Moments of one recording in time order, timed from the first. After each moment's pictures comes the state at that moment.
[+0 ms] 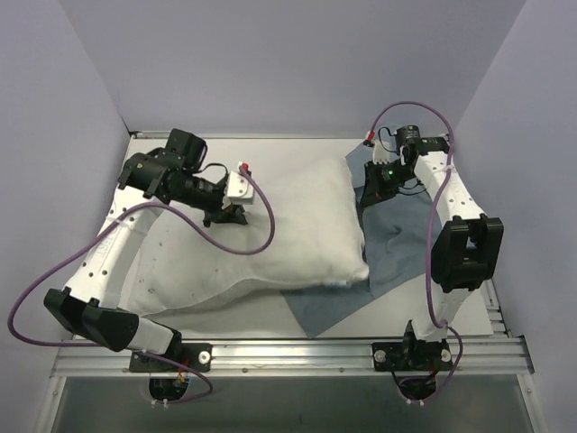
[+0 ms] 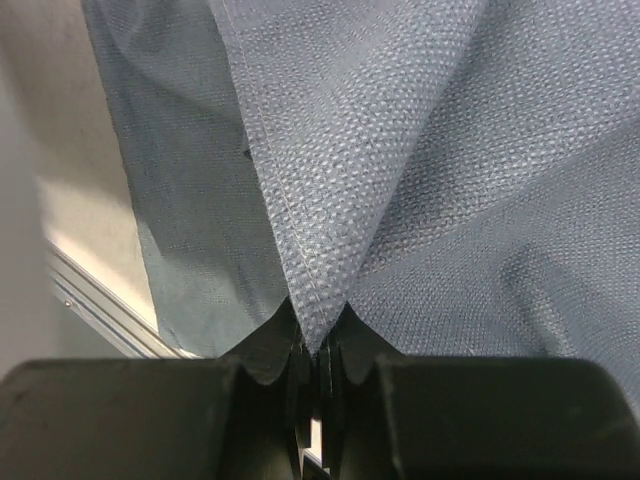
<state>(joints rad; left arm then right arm) -0.35 1.46 1.74 -1.35 0.82 1.06 0.08 1.83 1.63 -1.08 -0.54 -0.23</state>
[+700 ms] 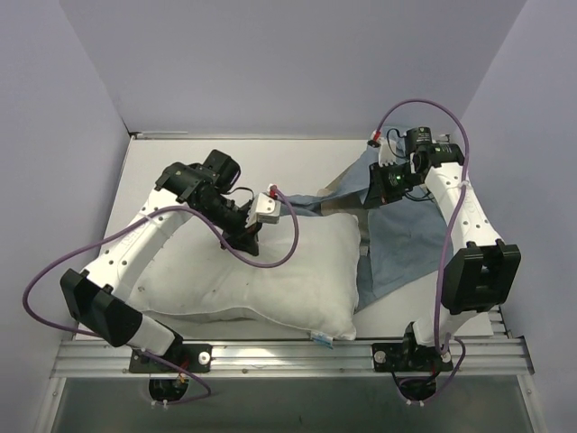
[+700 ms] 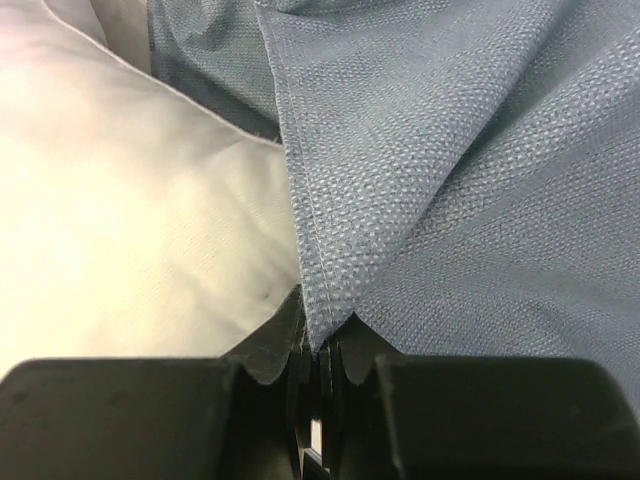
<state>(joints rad) -0.55 1.47 1.57 -1.38 0.77 0.90 0.08 1.64 1.56 -1.08 -0.56 -0.27</state>
